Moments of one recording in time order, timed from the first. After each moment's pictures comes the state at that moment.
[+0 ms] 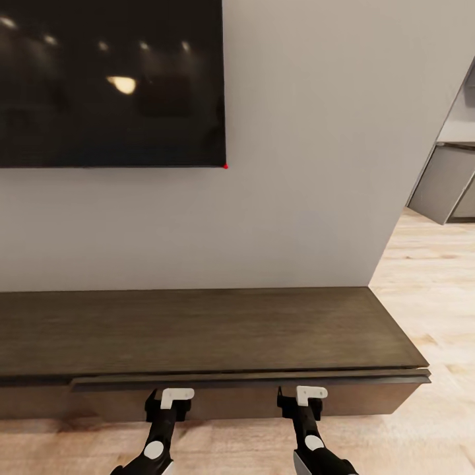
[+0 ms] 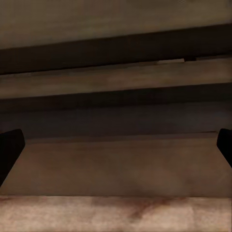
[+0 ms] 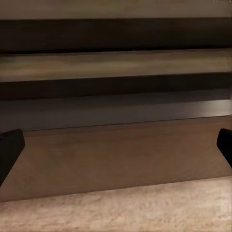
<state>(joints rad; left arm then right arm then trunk) -0.45 -0.04 -0.44 -0.38 0.22 -0.35 0.38 -0.52 0.15 -0.01 -0.24 0.10 -0.41 -0.26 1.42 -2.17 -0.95</state>
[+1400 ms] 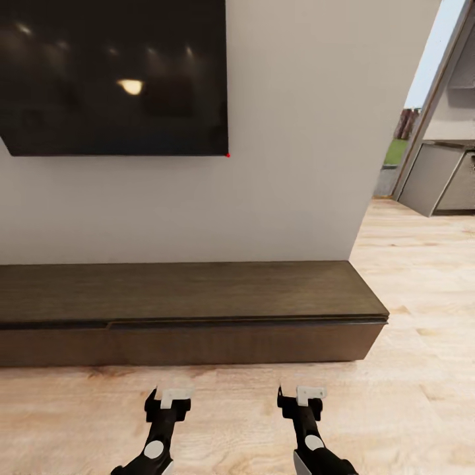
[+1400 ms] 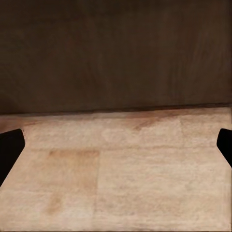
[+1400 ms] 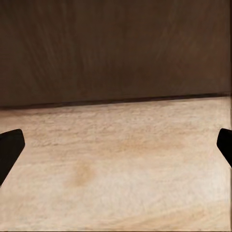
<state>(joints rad) -0.45 -0.04 -0.44 -0.39 0.22 -0.35 0.39 -0.52 0.15 -0.01 -0.24 0.10 -0.40 -0.26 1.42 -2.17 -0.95</state>
